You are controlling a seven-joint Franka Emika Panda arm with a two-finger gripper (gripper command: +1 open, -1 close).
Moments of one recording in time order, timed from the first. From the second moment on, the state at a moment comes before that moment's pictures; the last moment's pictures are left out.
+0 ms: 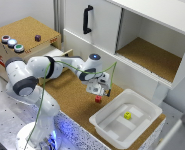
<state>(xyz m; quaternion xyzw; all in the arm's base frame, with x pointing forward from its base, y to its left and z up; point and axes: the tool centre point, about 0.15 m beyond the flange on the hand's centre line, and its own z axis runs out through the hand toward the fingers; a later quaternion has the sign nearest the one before) 0.355 -0.169 0.244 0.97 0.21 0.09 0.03</state>
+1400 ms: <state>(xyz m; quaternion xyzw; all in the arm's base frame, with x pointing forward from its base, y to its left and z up) 0.369 -0.161 0.217 0.98 0.19 0.08 0.01</state>
